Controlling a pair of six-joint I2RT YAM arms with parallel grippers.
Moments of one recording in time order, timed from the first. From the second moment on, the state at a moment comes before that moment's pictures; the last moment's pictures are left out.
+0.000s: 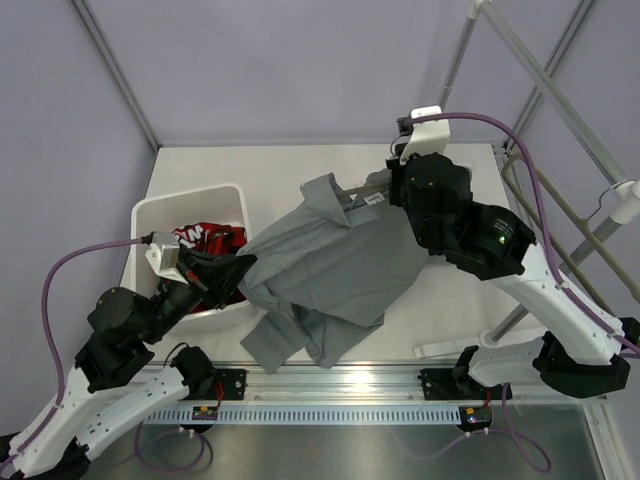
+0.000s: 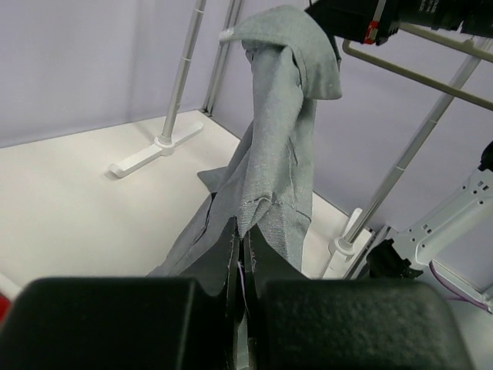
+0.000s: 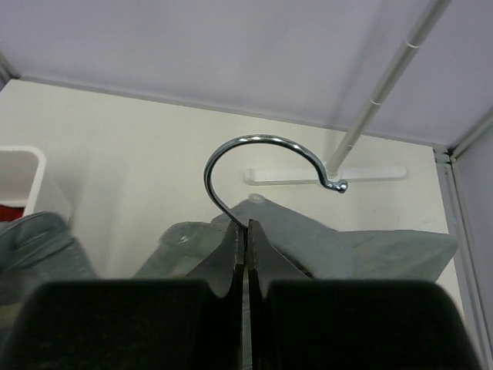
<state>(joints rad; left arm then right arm) -0.83 0.35 0.80 -0.26 0.01 -0.33 0.99 1.29 1.77 -0.73 0.83 0.13</state>
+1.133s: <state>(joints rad) -0.83 0.60 0.78 -0.21 0.04 -0.35 0.78 1.24 1.83 -0.75 0.75 0.15</state>
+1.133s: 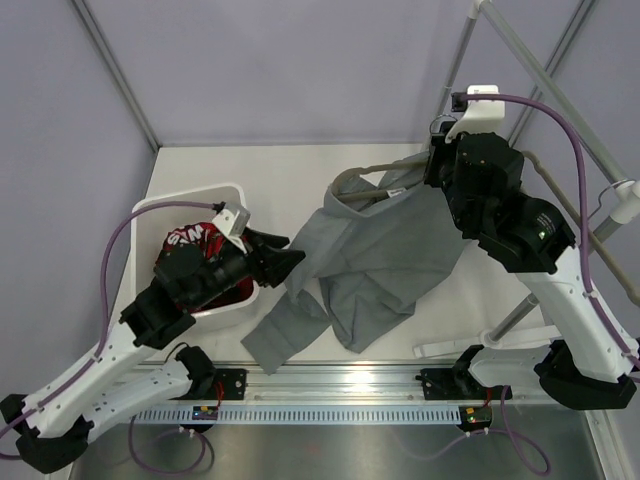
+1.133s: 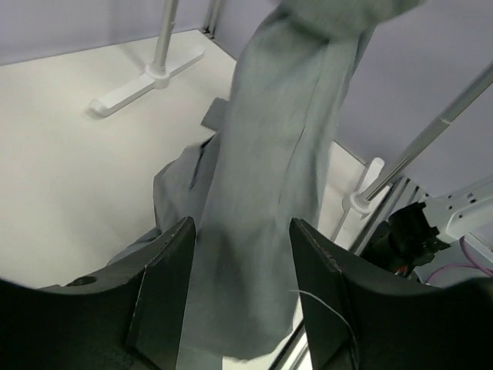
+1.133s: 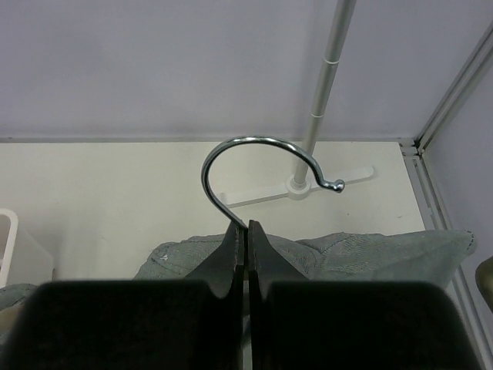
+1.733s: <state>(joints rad) -0.83 1.07 1.32 -0.10 0.25 -0.30 0.78 1.24 1.80 -0.78 0.55 0.14</state>
